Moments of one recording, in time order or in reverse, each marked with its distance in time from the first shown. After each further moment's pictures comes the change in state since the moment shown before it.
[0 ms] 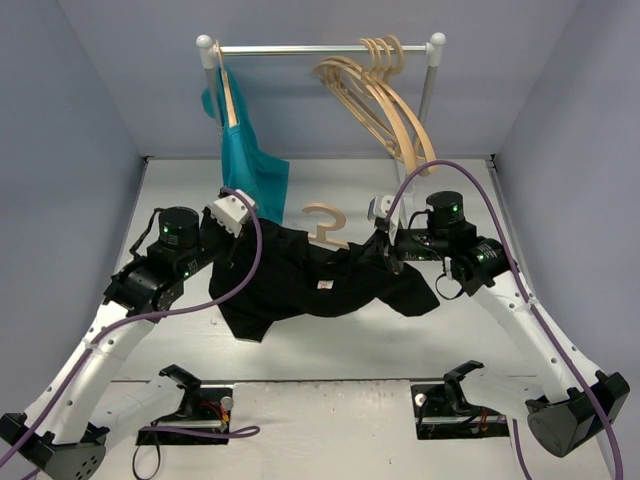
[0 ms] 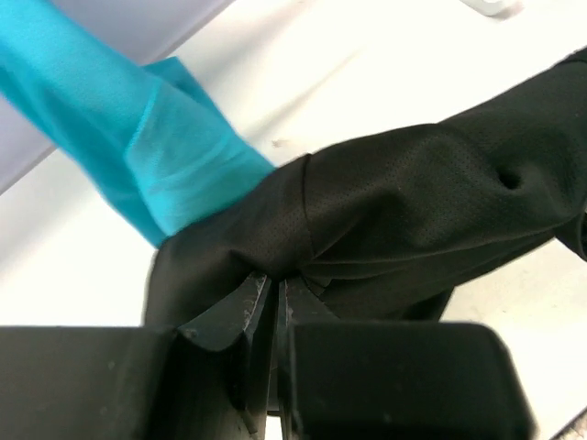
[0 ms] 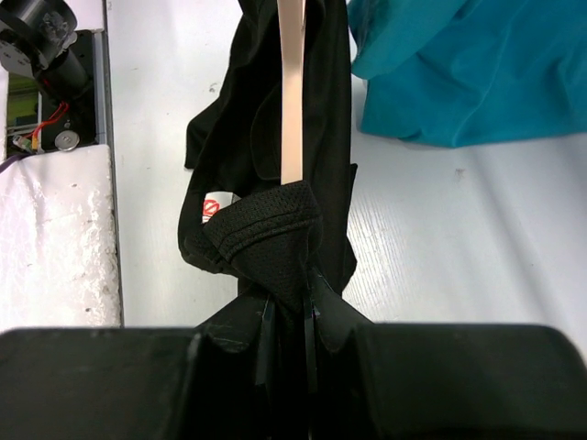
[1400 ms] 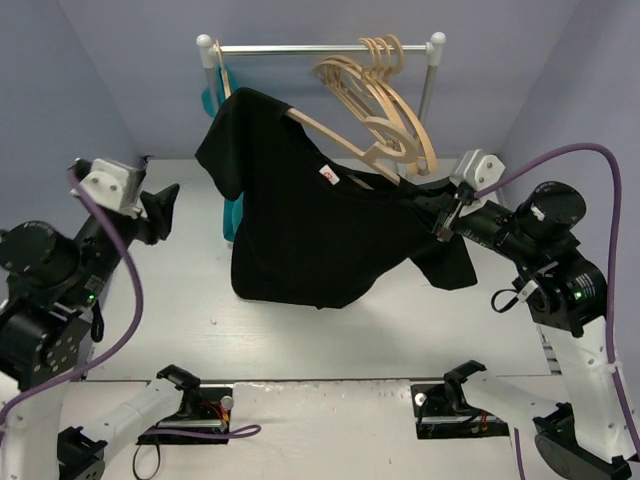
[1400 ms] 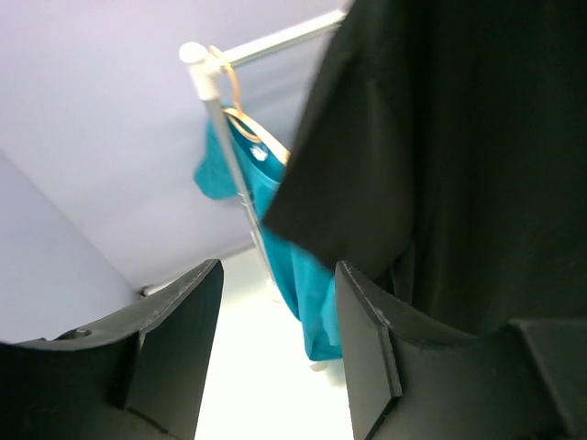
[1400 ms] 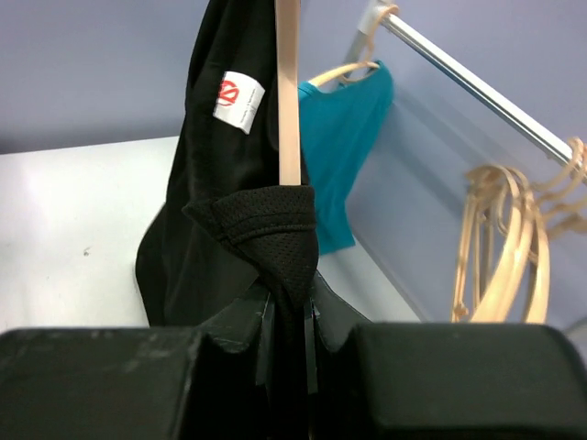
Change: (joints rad) left arm 0.053 -0.052 0.531 -0.128 -0.175 -0.010; right arm -0.013 -0.120 0.455 -0.012 0.273 0.148
